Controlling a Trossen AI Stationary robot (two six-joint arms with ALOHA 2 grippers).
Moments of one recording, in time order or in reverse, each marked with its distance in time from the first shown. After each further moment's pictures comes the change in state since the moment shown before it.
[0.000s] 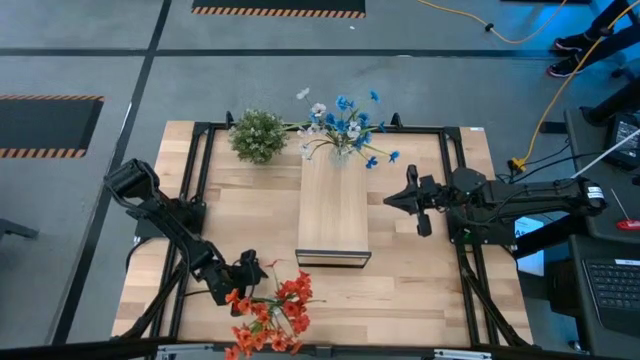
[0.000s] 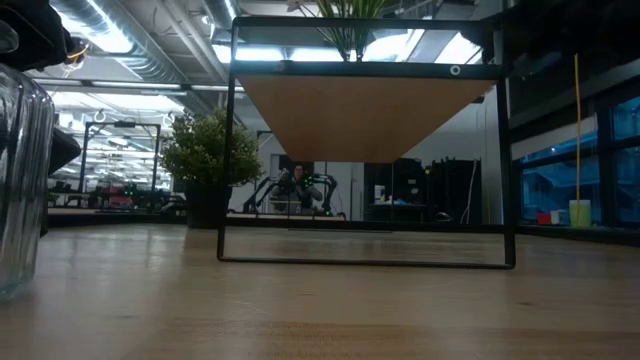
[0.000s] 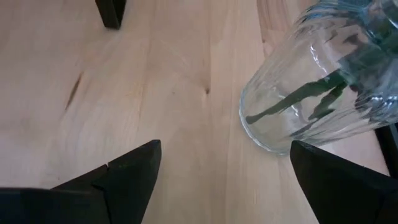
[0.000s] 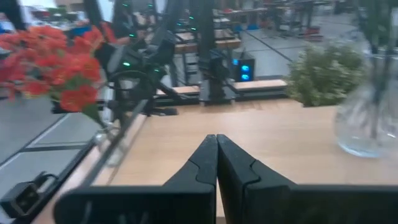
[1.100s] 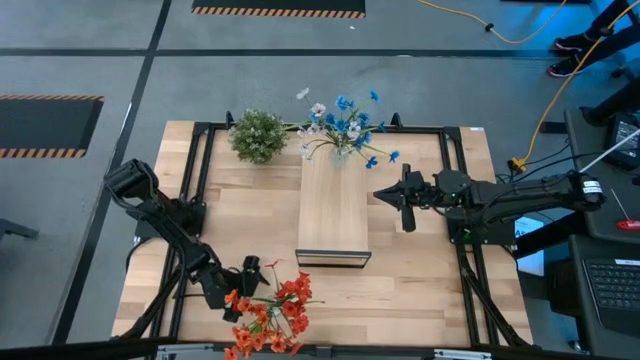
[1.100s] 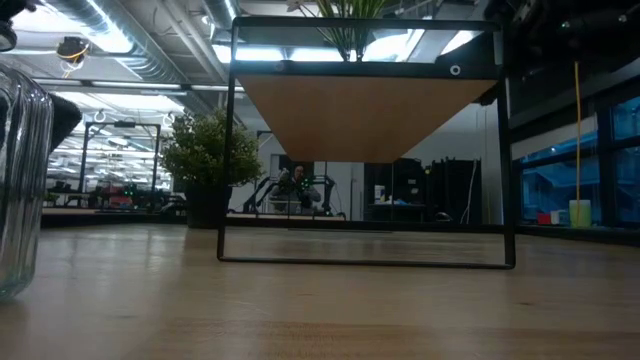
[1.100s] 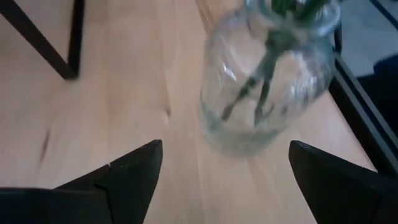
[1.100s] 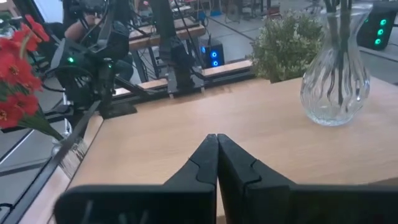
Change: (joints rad) left arm -0.048 -0.001 0.000 0.077 -0.001 0.252; right arm 0.000 0.156 0.000 0.095 0.162 0.107
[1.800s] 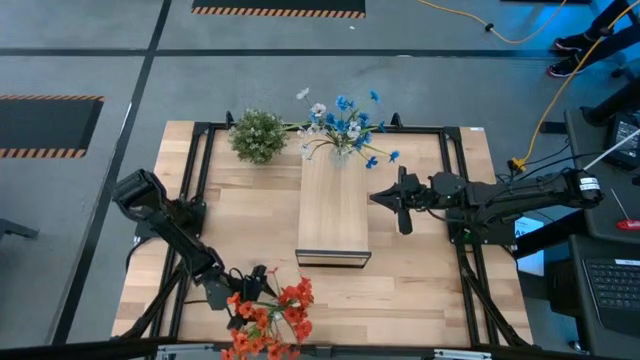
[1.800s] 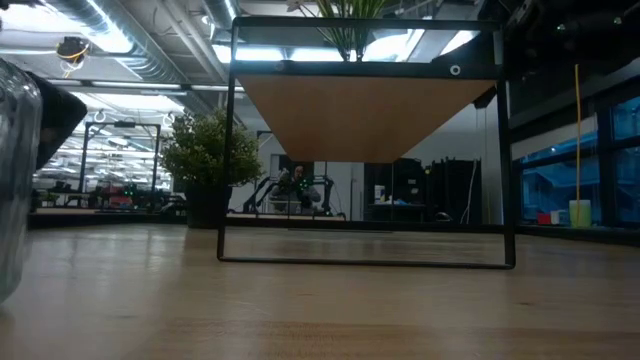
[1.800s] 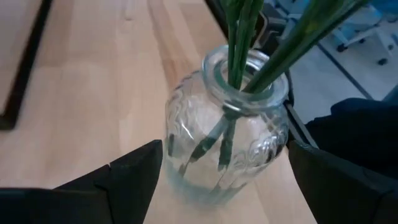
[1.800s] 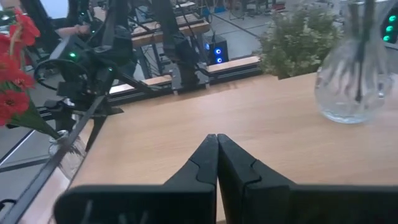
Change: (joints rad) left arm 0.009 0.109 0.000 0.326 0.027 0.036; right arm 0.019 0.068 0.000 0.057 0.000 0.003
